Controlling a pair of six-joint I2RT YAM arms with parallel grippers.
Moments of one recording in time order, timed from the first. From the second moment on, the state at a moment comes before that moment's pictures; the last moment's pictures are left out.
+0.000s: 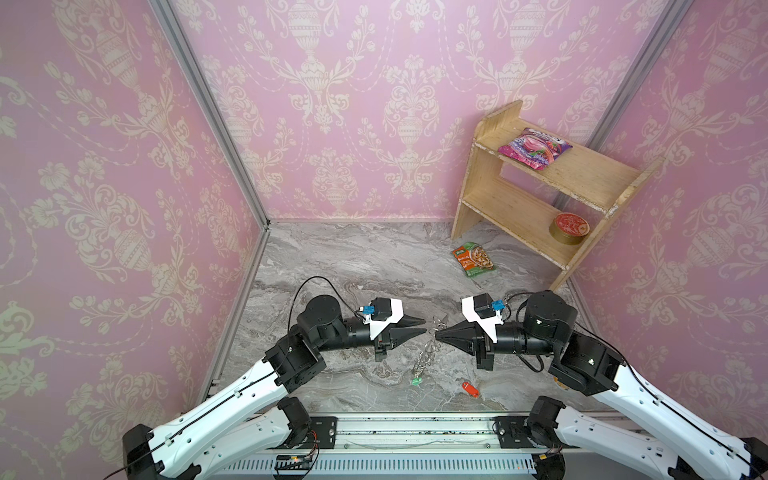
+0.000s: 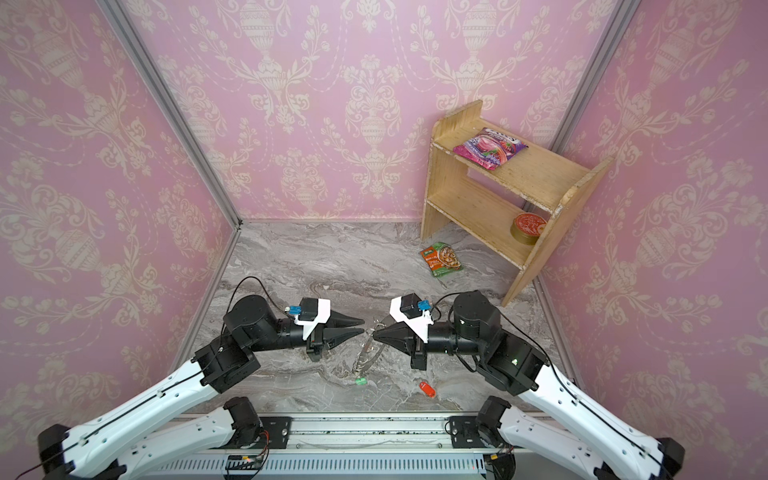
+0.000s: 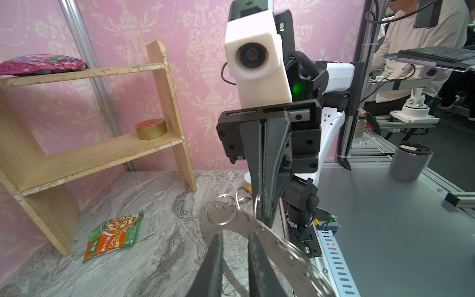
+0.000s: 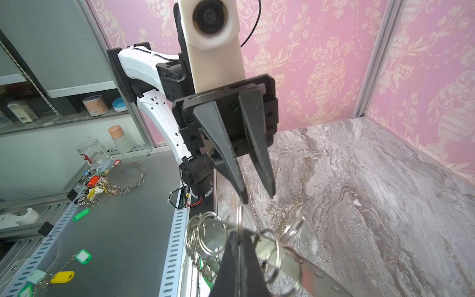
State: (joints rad) left arm -0.84 0.85 0.77 0.08 0.63 0.06; right arm 0.83 0.77 0.89 -0.31 -0.58 -0.03
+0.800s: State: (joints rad) left arm -0.85 0.89 0.79 0.14 0.73 0.00; right arm 0.83 0.76 0.89 -0.31 -0.57 -0.05
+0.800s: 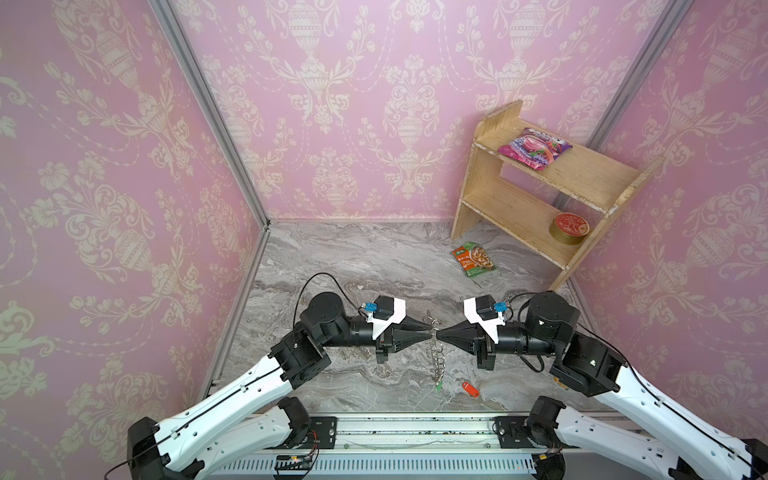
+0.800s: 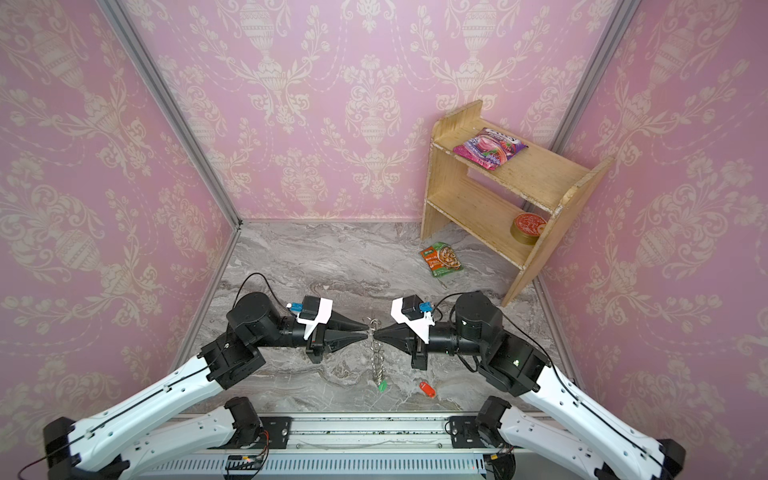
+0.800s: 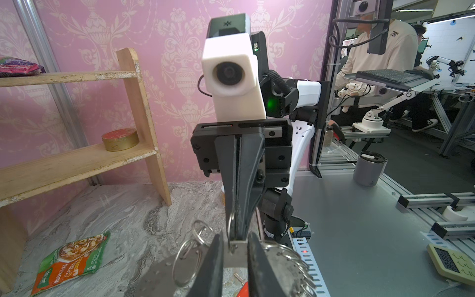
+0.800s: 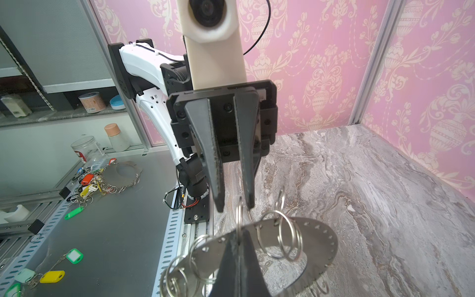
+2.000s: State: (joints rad) left arm -1.00 0.84 0.83 -0.19 0.49 0.52; right arm 0.86 0.74 0.98 -0.58 -0.51 -0.27
